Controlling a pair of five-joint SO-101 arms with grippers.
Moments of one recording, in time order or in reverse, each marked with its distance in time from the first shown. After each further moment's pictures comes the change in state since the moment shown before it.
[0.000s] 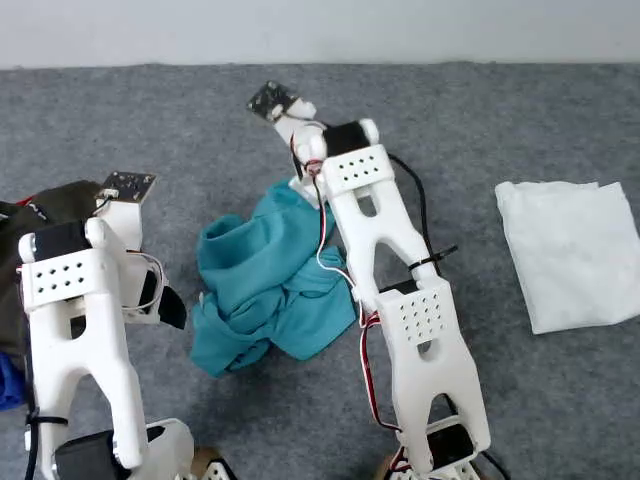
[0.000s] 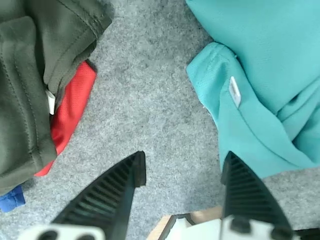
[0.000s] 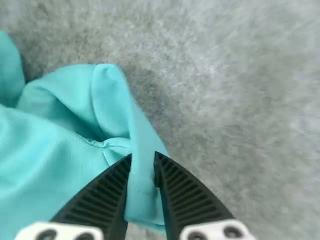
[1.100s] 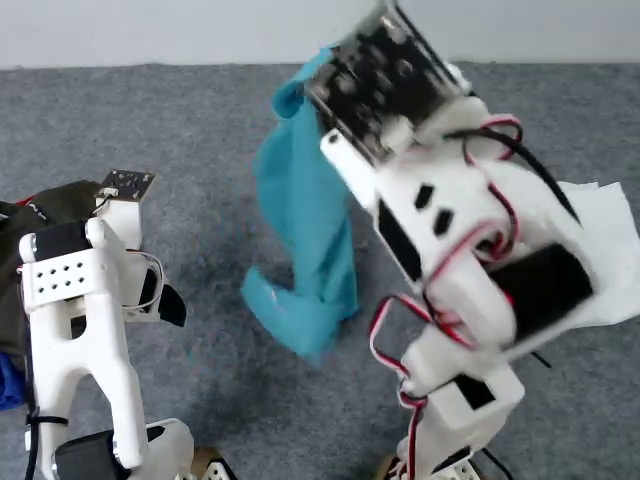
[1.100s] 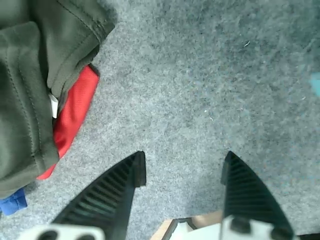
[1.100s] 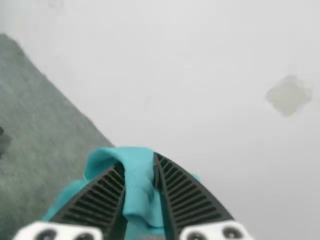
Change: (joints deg) left arm 0.0 0.0 0.2 -1.1 0.0; right arm -6.8 -43.4 -30.0 15.4 0.1
